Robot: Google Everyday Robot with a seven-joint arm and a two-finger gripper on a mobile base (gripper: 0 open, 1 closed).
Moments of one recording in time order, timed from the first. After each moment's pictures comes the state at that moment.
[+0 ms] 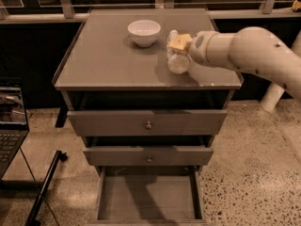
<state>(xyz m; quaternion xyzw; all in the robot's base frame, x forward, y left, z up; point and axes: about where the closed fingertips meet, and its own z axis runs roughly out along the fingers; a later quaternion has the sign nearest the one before) 0.698 -0.116 0.910 0.07 0.82 0.33 0.46</state>
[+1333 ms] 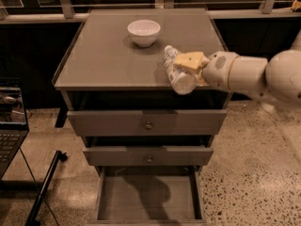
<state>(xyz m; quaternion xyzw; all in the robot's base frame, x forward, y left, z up) 0.612 -0.119 0.902 0.07 0.80 0.46 0.39</state>
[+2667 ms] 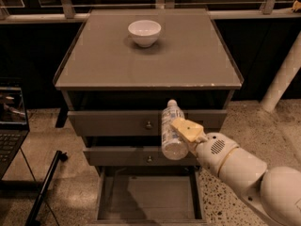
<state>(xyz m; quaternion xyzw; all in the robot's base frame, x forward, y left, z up) 0.466 -0.098 0.807 0.24 0.74 0.50 0.38</state>
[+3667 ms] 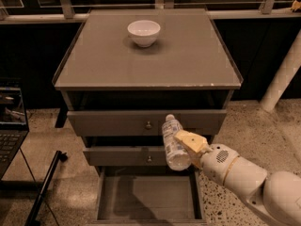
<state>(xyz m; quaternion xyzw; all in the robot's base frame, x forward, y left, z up) 0.461 -0.109 0.754 0.25 0.73 0.54 0.32</state>
